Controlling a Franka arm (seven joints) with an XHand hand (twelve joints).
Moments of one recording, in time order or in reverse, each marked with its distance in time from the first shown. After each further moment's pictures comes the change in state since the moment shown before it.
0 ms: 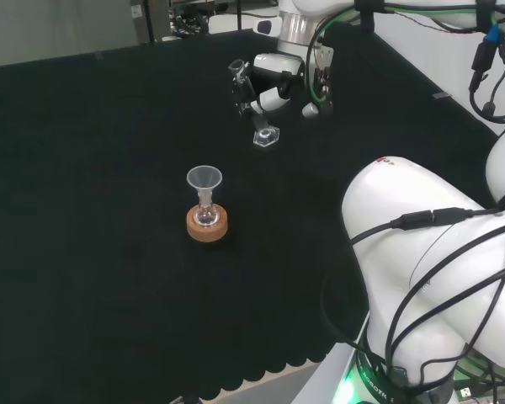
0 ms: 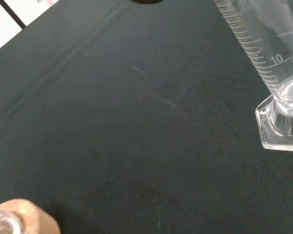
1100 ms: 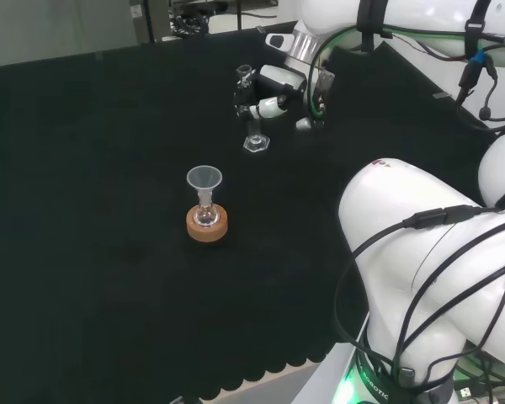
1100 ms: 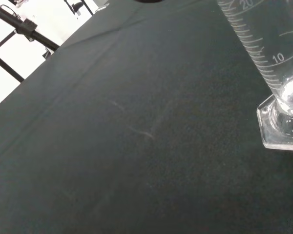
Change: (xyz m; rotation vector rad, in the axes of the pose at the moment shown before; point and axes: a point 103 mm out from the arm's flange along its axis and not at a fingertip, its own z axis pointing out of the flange) arm -0.045 0.028 0.036 -0.138 0.165 0.027
